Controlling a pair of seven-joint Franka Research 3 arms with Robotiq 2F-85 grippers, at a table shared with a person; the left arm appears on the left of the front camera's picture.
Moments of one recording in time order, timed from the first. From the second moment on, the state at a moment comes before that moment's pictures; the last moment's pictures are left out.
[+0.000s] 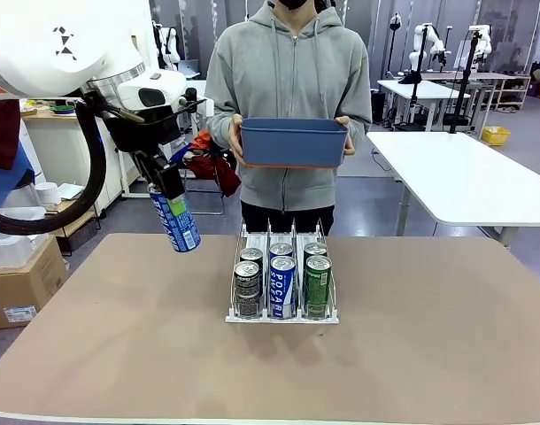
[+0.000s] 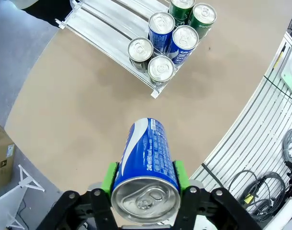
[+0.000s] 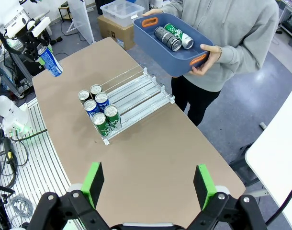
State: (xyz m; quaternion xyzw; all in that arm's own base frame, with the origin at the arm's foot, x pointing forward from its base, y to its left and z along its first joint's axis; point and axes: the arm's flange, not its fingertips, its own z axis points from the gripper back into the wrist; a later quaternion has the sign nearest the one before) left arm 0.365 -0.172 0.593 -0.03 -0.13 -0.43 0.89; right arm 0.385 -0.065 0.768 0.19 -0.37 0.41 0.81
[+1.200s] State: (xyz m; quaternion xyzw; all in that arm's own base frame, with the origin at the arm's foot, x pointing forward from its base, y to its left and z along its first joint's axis) left arm 0.244 -0.216 0.610 -0.08 -0.23 -0.38 0.89; right arm 0.386 -0.066 0.768 0.19 -0.37 0.41 0.81
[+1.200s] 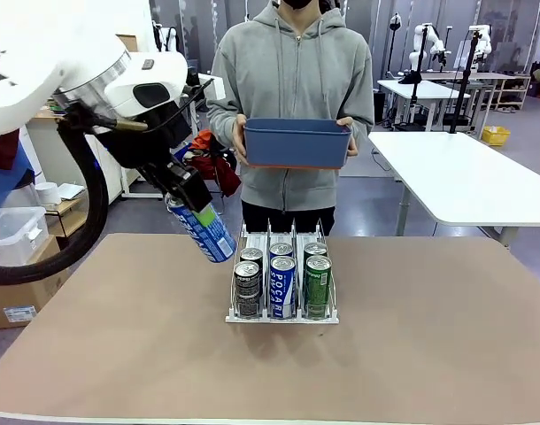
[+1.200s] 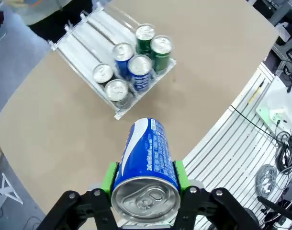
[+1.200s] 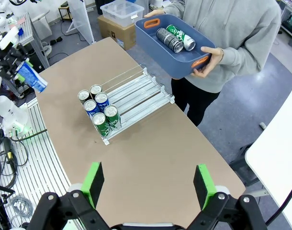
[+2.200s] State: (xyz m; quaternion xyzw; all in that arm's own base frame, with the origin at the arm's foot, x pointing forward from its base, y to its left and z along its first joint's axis) left arm 0.229 -0.275 0.527 -0.05 -0.24 -0.54 0.80; right arm 0.386 -0.066 0.769 0.19 -0.37 0.41 0.81
